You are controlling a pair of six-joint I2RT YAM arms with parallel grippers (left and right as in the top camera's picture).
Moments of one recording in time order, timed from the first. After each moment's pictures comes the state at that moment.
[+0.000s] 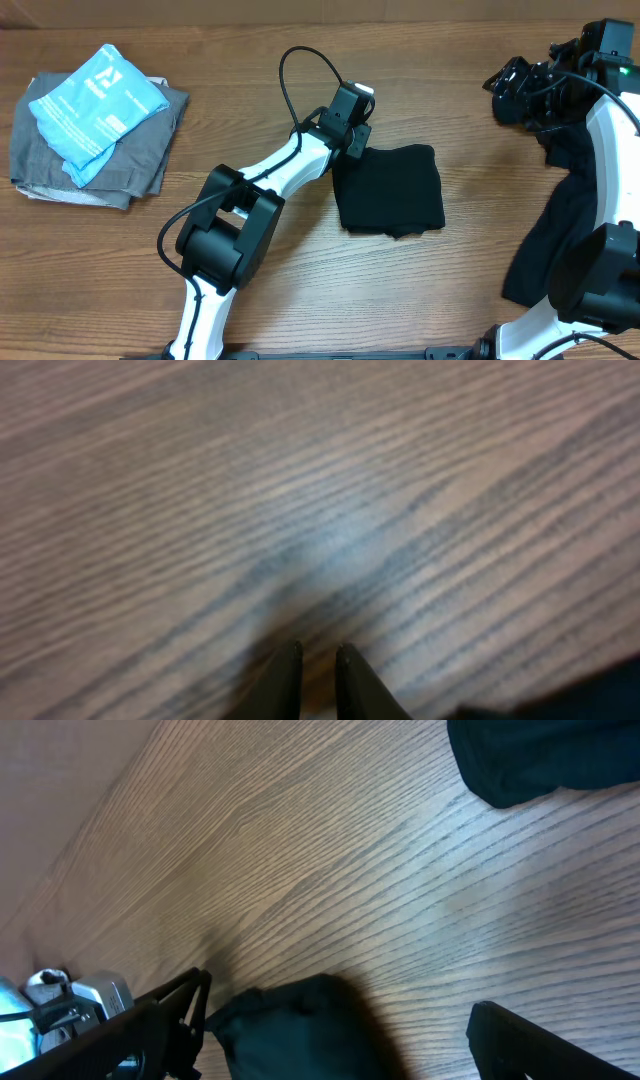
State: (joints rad) left arm -0.57 2.19 1.52 -0.24 -0.09 -0.13; right arm -0.25 1.82 1.69 -1.02 -0.41 0.38
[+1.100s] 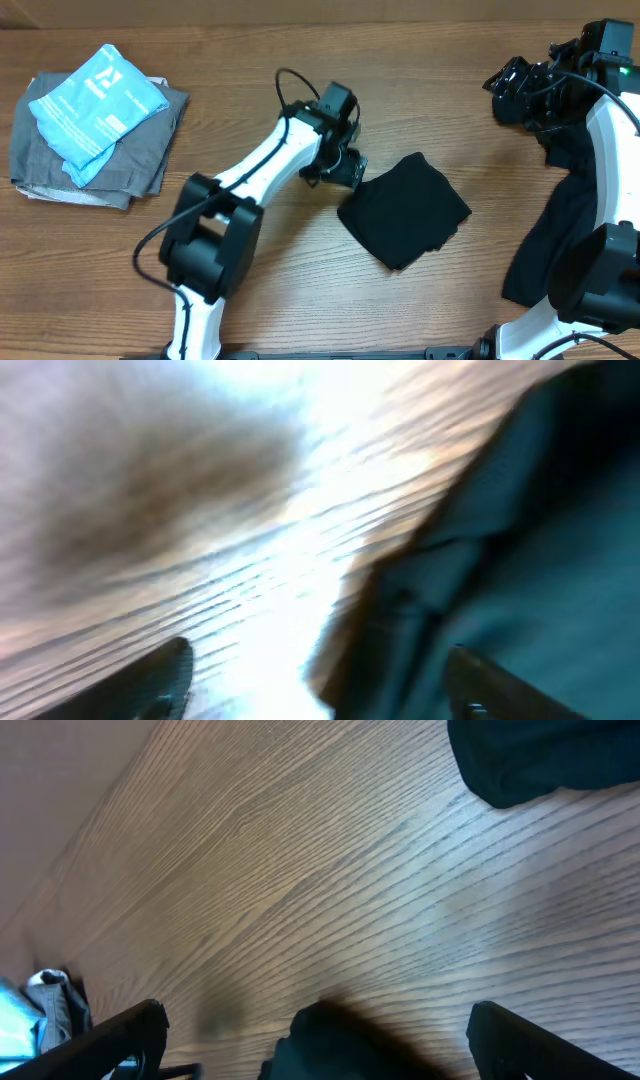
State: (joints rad) left arm -0.54 2.08 1.63 -0.89 0.24 -0.24; right arm -0.25 1.82 1.69 -1.02 -0.41 0.38
